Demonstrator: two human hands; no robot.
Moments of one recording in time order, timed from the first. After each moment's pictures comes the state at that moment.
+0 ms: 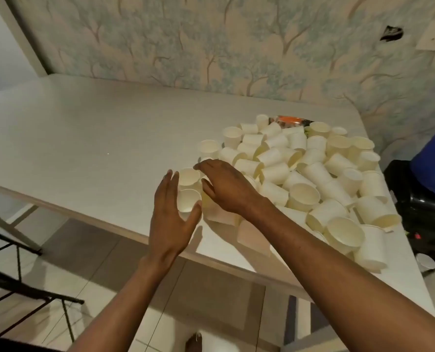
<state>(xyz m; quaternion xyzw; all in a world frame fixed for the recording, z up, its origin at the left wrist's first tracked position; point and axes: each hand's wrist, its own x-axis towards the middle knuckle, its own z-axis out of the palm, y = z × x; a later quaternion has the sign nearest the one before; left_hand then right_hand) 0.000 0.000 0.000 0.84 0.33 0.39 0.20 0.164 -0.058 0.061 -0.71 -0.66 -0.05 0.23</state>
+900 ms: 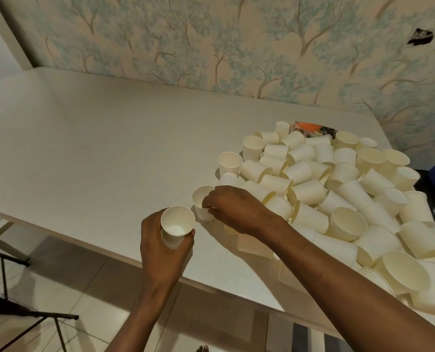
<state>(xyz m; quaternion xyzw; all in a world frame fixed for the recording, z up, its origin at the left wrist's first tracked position) -0.032 0.081 -0.040 0.72 0.39 0.45 0.35 0.158 0.020 0.040 -0.70 -0.70 -0.02 0.11</state>
